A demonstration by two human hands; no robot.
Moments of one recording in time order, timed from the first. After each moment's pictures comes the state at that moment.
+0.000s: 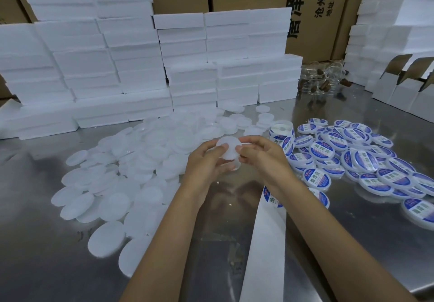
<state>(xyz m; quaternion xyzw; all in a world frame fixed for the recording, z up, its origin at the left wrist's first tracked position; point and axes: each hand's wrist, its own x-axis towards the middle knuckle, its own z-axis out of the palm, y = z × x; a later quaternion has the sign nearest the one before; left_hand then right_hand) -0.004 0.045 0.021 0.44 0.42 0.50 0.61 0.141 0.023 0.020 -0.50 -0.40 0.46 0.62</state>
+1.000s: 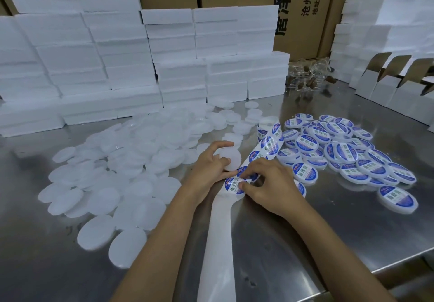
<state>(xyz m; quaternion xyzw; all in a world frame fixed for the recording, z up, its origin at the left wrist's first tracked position) 0.013 0.035 0.006 0.57 0.42 0.38 0.59 0.166 -0.035 -0.012 -0.67 -0.67 0.07 0.32</state>
